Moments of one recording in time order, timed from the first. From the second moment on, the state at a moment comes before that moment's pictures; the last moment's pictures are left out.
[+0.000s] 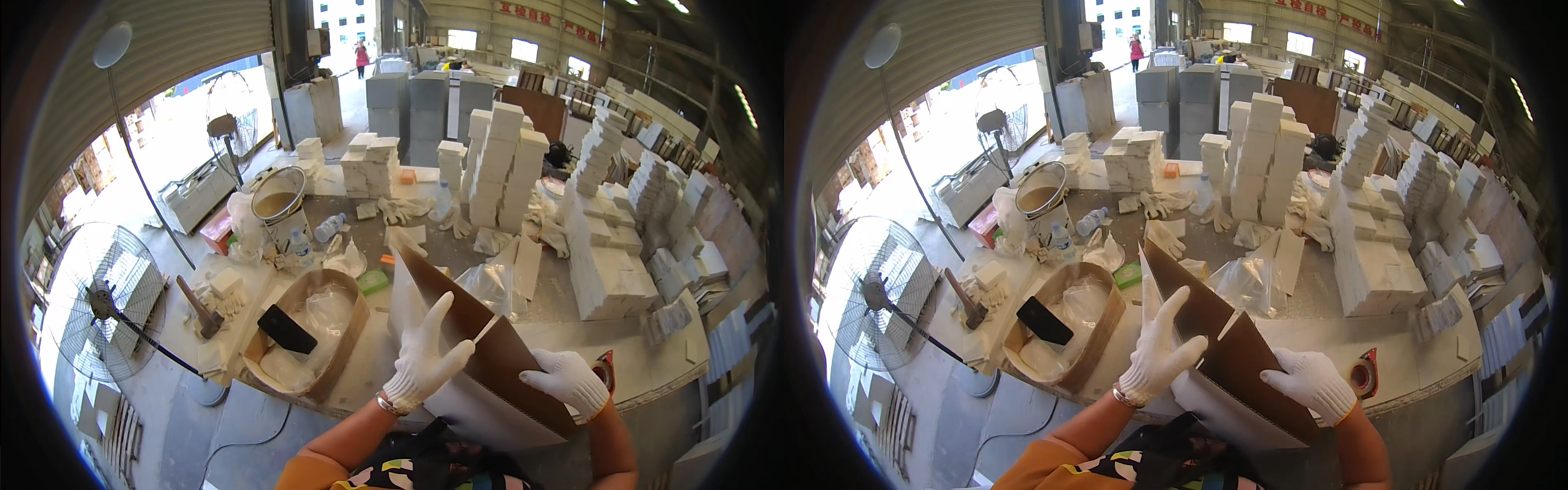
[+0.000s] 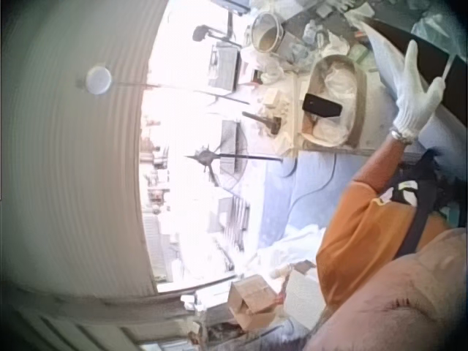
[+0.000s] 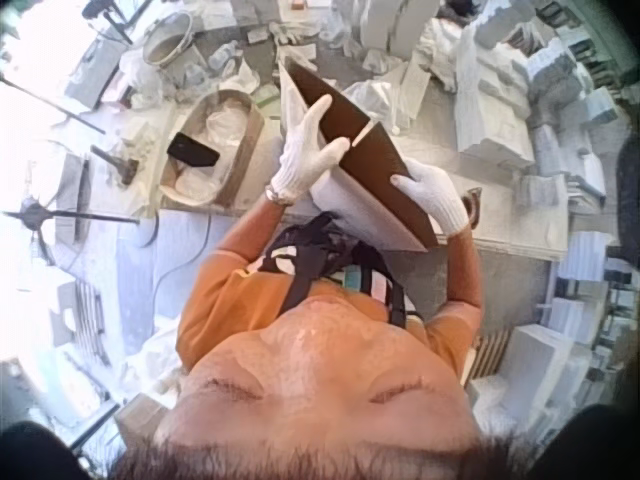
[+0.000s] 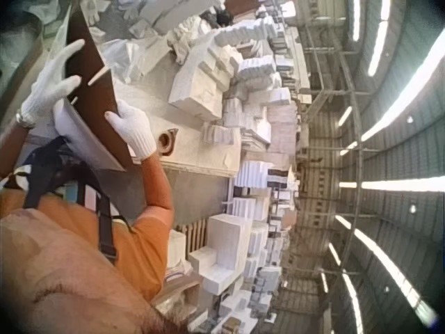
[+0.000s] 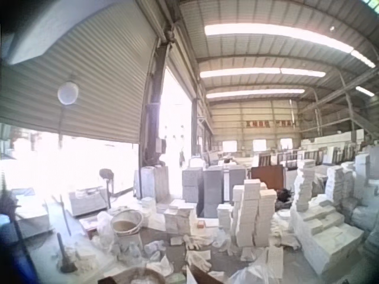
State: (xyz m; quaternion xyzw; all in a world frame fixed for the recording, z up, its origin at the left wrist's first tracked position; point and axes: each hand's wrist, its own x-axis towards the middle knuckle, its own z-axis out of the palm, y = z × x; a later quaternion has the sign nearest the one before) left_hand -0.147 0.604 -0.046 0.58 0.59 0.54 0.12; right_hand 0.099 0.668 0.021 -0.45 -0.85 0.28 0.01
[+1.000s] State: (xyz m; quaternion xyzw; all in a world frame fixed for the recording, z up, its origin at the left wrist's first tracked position) left_hand -0.224 0.687 0.024 0.84 0.54 0.00 0.04; right_hand 0.122 0.666 -0.001 -0.28 -0.92 -0.05 0.27
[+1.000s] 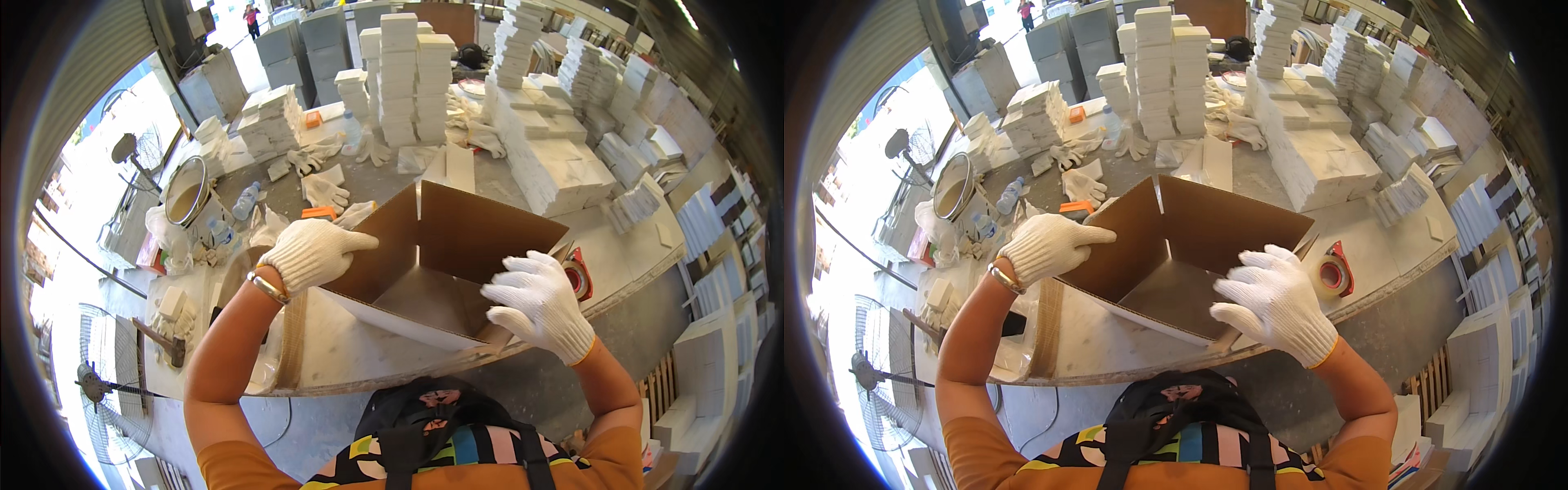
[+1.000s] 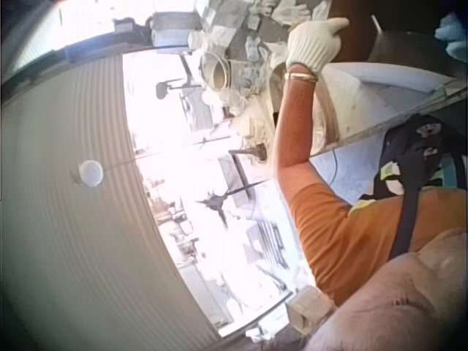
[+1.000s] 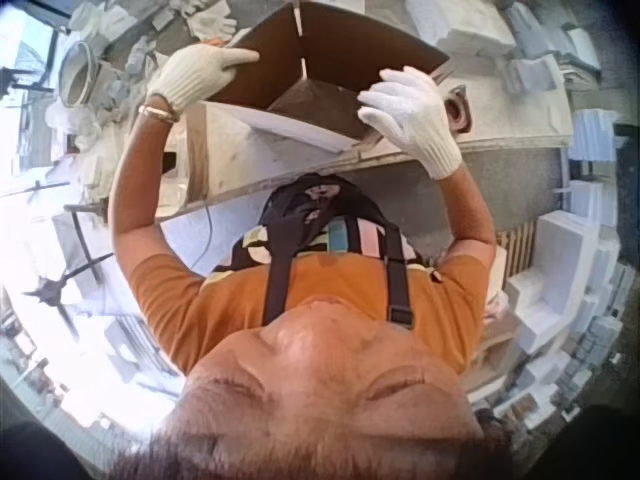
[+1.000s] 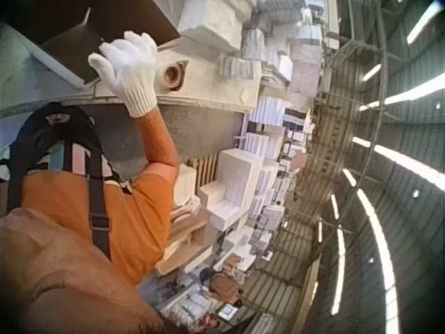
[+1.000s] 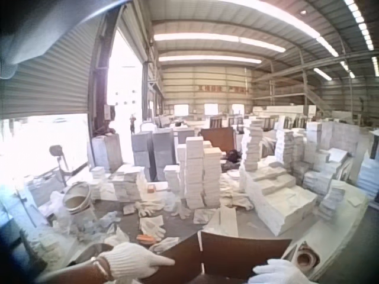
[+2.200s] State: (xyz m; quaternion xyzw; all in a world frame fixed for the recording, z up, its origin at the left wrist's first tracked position) left_hand -0.188 0.656 -0.010 0.93 0.30 0.20 0.06; right_hand 0.102 0.716 0.000 -0.06 -0.92 0.23 0.31
